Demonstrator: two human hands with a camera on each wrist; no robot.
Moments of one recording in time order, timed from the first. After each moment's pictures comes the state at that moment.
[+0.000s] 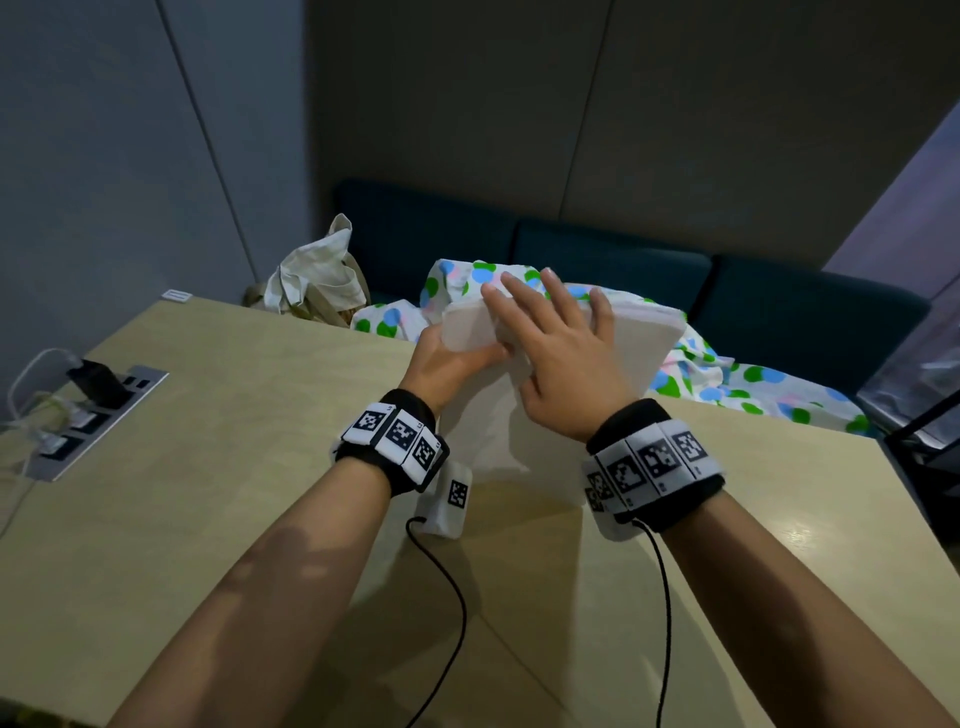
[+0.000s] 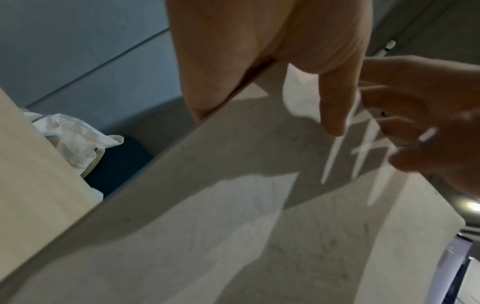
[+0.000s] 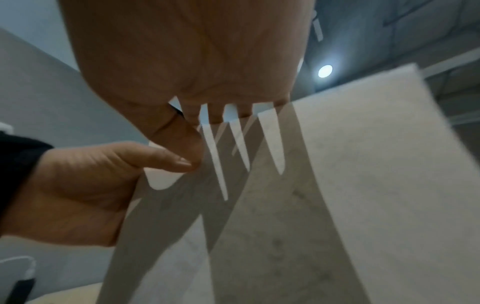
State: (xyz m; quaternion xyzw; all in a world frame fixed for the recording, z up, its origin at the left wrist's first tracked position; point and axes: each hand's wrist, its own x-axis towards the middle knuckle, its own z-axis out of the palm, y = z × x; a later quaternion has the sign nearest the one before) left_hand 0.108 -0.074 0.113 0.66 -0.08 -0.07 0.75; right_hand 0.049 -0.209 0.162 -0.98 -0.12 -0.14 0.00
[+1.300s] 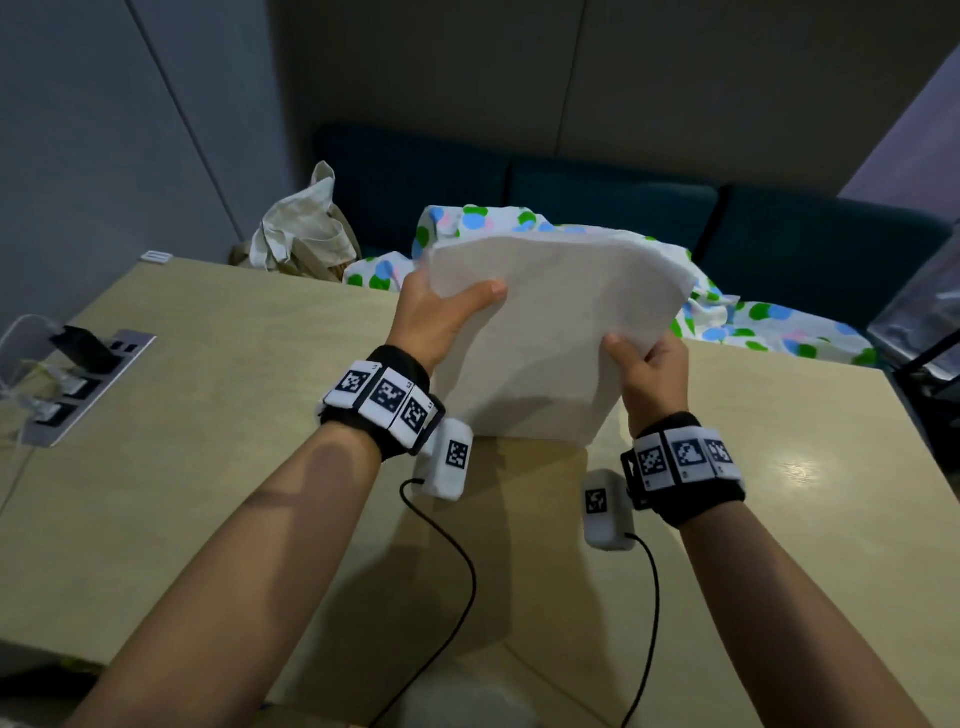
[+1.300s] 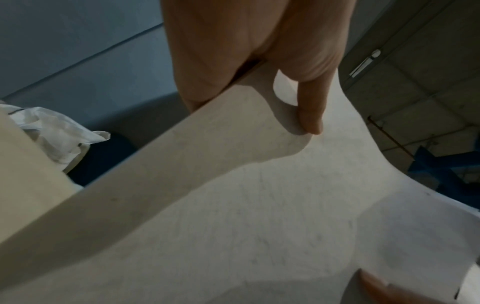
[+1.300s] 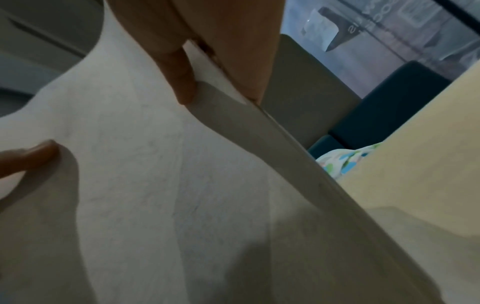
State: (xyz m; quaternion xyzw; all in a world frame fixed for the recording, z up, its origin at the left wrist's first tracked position) left_hand 0.099 -0.085 0.107 0.67 -0.05 -0.03 0.74; right_hand 0.026 -0.282 0.074 -0.71 0.14 -0.23 0.65
